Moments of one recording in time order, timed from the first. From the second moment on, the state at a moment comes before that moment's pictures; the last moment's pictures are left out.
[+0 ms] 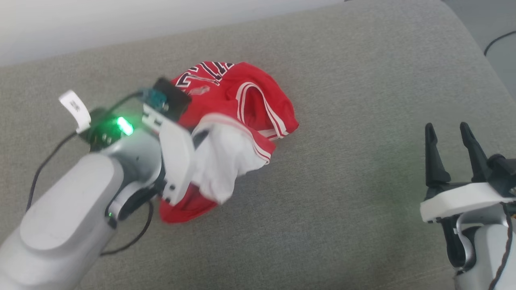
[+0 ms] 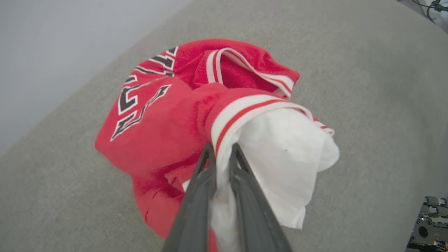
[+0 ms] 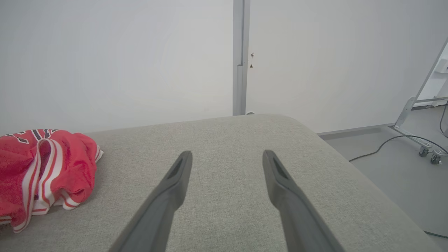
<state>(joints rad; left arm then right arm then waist) -0.73 0.58 -0.69 0.07 -0.73 -0.01 0.60 -0.24 -0.10 -0.12 0.18 0.19 0.13 -0.18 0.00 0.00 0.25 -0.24</state>
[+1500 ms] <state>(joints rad) -0.46 0.62 -0.59 0.36 -0.79 -0.05 0.01 -0.13 -0.18 -0.12 0.20 0.21 0.13 -0.14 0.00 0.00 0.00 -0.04</state>
